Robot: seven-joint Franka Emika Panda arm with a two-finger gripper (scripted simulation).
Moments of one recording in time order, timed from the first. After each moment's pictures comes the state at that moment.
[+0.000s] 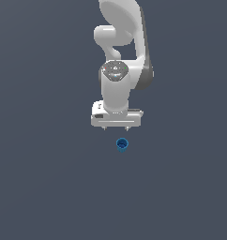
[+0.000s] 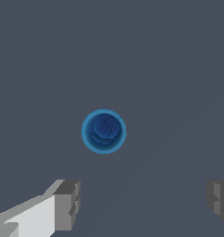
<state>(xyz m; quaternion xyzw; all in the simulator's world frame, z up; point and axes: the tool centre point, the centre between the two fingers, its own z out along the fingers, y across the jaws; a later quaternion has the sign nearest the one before) -0.009 0.011 0.154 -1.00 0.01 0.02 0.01</state>
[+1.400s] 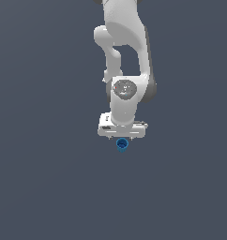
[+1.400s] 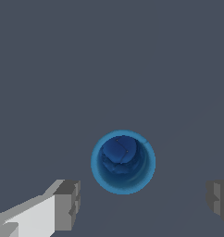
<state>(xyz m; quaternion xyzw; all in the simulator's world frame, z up) 0.012 0.034 0.106 -1.00 0.02 0.01 0.00</state>
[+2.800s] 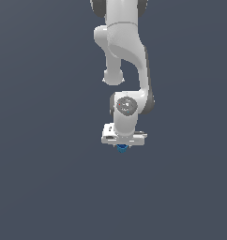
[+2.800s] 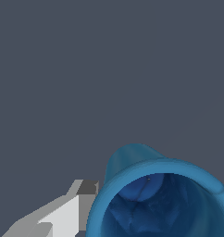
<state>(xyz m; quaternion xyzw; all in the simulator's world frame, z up) 0.018 0.044 0.041 -1.00 0.03 0.00 0.00</state>
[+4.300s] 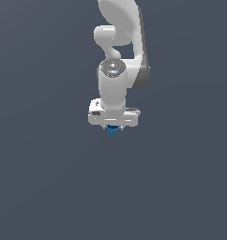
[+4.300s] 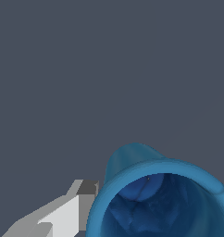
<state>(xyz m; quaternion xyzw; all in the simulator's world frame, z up) -0.013 -0.002 0.155 -1.00 0.03 0.00 0.00</state>
